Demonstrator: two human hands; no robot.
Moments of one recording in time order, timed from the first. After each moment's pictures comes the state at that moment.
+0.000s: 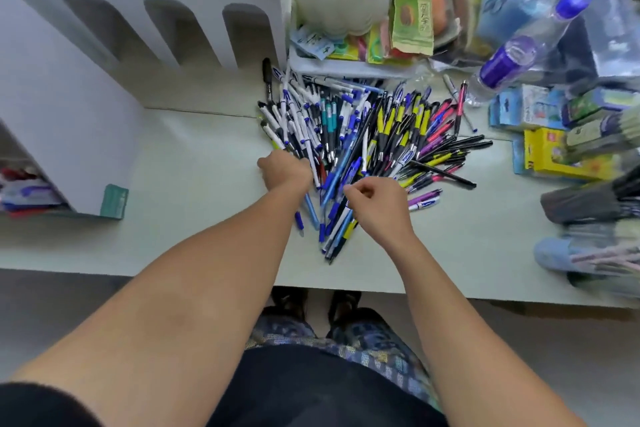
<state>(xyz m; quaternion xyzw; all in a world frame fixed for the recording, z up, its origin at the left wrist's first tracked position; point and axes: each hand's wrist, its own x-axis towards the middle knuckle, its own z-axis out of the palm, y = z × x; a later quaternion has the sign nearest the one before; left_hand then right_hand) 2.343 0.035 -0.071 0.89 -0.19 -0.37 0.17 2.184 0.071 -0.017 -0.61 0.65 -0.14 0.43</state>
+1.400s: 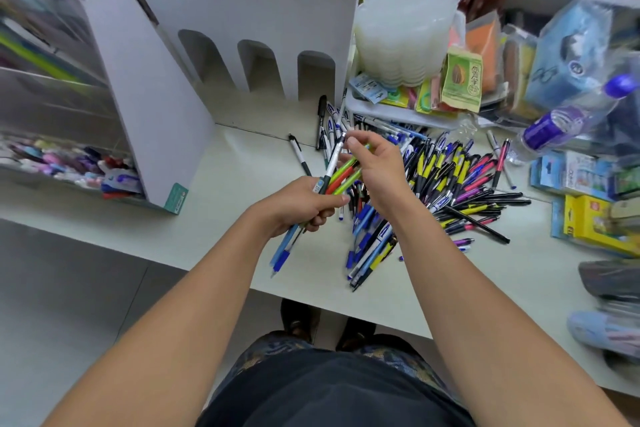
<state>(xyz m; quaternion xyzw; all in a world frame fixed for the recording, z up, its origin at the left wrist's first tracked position) 2.398 0.099 0.026 0.64 -0.33 -0.65 0.27 2.271 0.008 0.025 -0.48 0.50 -0.30 0.66</state>
